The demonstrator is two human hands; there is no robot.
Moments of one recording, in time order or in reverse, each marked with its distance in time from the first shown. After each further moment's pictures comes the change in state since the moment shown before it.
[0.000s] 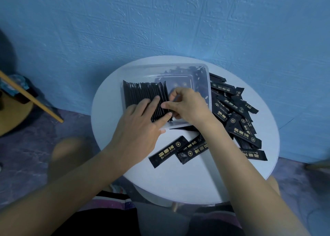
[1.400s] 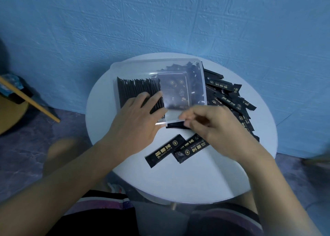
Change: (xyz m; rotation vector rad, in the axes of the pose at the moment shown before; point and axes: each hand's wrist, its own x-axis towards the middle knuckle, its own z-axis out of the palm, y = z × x) left_hand 0.016 -0.009 0.008 -0.051 0.028 0.066; right_hand -0.093 -0.001 -0.060 -0.065 -0.118 -0.197
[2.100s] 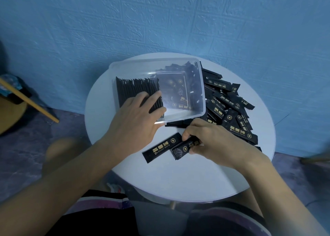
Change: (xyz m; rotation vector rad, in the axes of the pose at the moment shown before) left_hand -0.001 0.000 0.000 -0.012 0.017 -0.001; right_hand -0.008 0.020 0.013 -0.337 -0.345 0.100
